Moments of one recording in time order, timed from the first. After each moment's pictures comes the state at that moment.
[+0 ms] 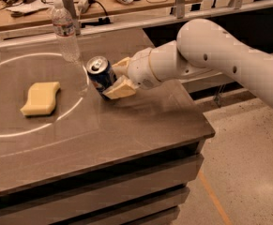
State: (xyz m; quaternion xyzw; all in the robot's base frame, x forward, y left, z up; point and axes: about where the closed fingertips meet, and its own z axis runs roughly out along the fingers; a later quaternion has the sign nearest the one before) arm 0.577 0.062 0.873 -0.63 0.61 0.20 0.44
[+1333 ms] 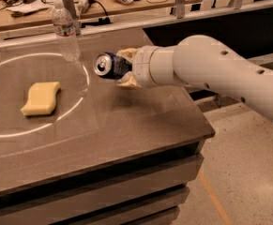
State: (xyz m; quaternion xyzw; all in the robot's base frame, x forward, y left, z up) arm 0.601 0.035 0.901 -0.66 0.53 -0.05 0.52
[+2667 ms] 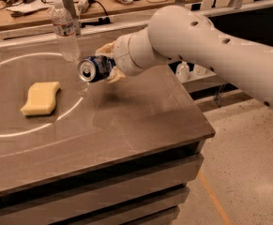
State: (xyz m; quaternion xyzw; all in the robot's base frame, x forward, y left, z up) arm 0.612 0.075 0.906 -0.79 0.41 -0.09 0.45
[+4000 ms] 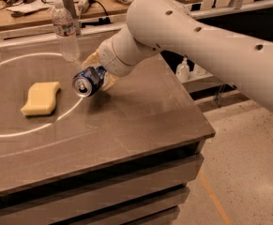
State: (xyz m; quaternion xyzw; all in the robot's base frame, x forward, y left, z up) arm 0.601 0.106 0.882 -0.89 0.26 -0.09 0.37
